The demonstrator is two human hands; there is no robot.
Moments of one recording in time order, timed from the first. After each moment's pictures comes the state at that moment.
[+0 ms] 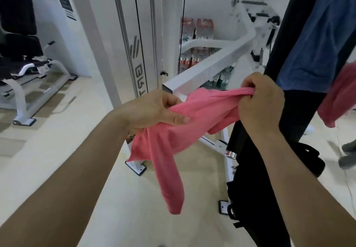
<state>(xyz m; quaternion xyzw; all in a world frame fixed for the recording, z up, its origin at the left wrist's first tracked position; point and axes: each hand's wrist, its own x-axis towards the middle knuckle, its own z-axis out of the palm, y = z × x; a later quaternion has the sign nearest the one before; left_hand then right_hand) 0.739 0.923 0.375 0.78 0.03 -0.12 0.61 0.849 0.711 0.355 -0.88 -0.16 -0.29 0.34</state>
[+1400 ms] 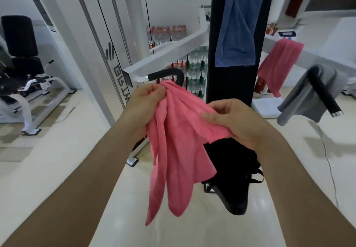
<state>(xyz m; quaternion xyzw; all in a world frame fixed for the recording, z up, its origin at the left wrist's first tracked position) 0.639 0.648 0.380 0.68 0.17 0.17 0.70 0.710 0.442 0.363 -0.70 -0.27 0.26 0.61</state>
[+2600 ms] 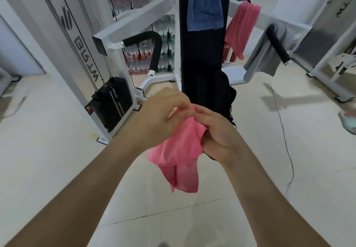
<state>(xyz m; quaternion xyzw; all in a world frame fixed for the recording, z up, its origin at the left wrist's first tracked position) 0.524 0.630 0.331 0.89 -0.22 0.16 0.36 0.542 0.469 0.301 -0.47 0.01 0.28 0.84</state>
